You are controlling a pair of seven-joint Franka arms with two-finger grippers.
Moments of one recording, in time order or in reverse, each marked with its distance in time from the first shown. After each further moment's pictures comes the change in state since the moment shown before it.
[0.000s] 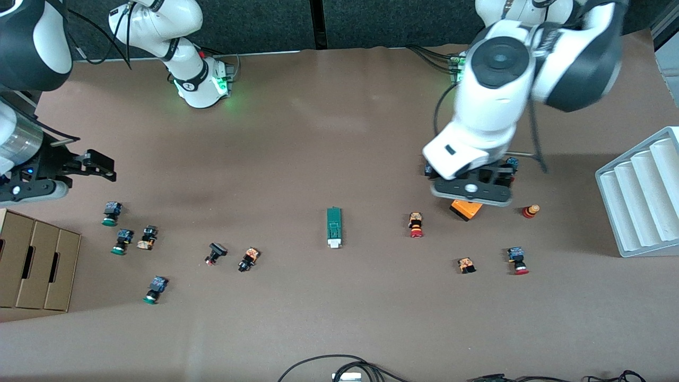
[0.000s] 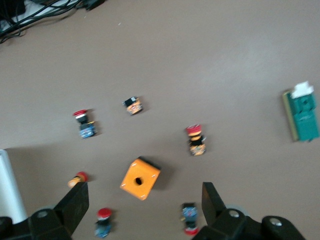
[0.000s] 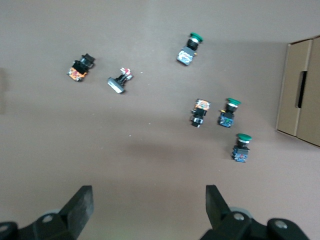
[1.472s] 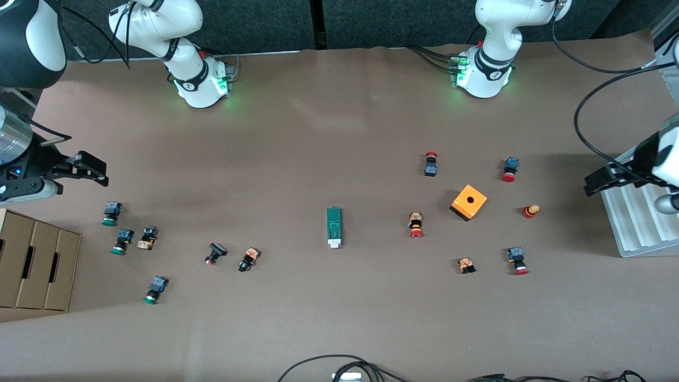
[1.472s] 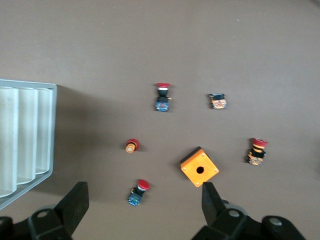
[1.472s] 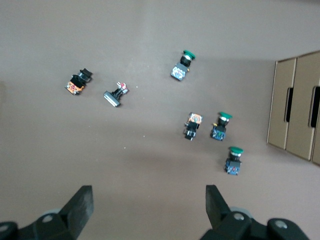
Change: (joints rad) left arm 0.415 -0.108 0.082 0.014 -0.180 -0.147 0.169; right arm -0.015 -0.014 -0.013 0.001 -0.010 0.045 -0.018
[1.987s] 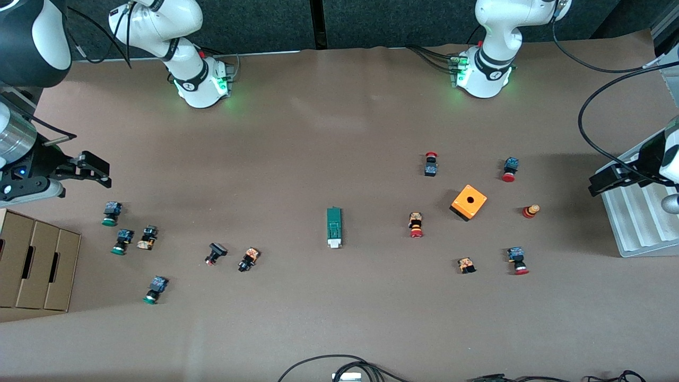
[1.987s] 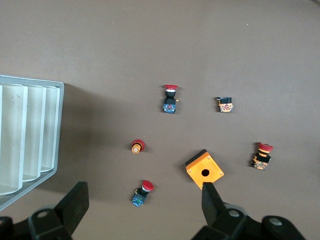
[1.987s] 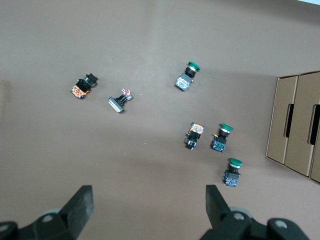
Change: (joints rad) left arm 0.017 -0.001 0.037 0.000 0.000 0.003 -0.001; right arm 0.006 0.000 0.011 0.001 0.000 0.041 -0.051
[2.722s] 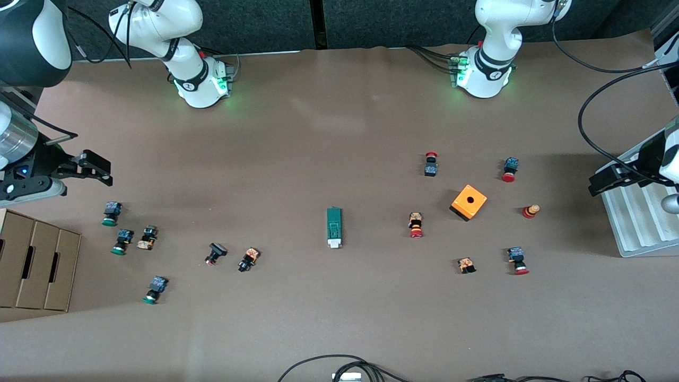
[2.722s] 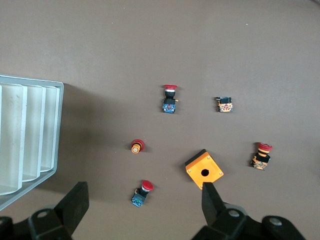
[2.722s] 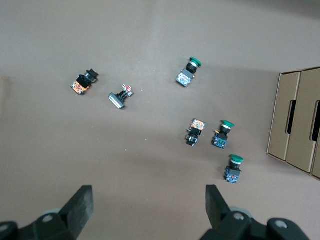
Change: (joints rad) left arm 0.000 0.000 0.000 0.000 -0.001 0.000 0.000; right arm 0.000 0.000 0.001 0.000 0.000 -0.017 0.000
